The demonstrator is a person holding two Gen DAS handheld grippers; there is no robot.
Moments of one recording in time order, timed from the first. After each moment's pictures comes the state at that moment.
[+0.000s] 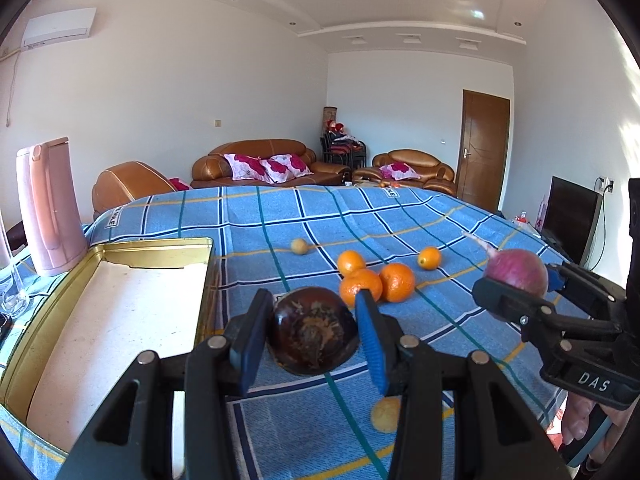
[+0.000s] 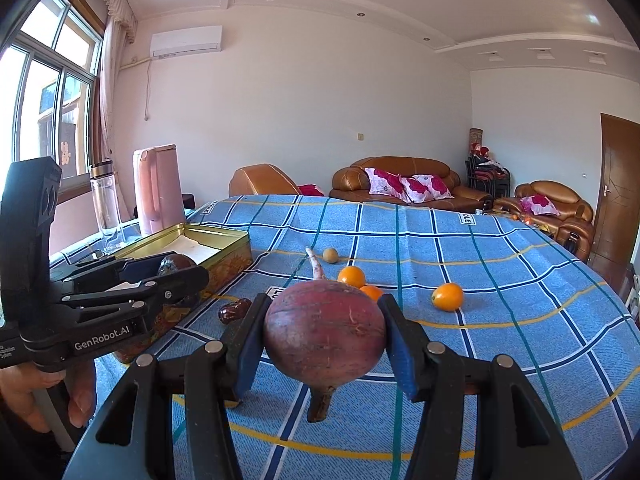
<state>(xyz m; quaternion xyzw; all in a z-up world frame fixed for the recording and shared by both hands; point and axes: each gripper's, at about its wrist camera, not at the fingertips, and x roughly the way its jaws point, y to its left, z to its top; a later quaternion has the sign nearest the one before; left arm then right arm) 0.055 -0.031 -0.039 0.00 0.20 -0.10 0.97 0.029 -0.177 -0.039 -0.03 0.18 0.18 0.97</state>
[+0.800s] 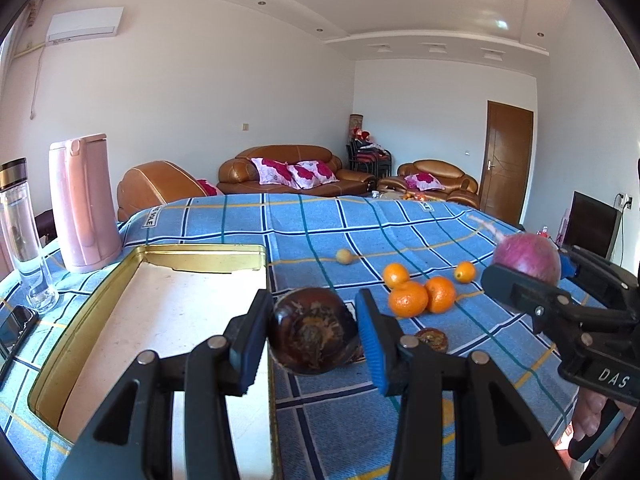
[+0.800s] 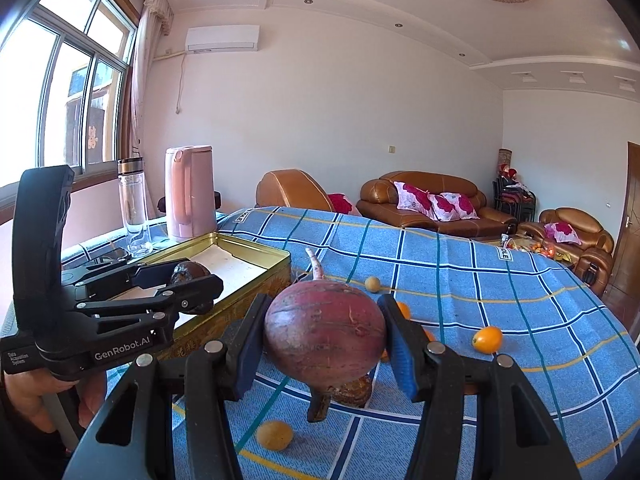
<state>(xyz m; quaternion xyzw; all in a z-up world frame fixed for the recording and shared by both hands) 0.056 0.013 -0.032 -0.02 0.19 -0.06 0.98 0.037 -0.128 -0.016 -0.06 0.16 0.23 0.96</state>
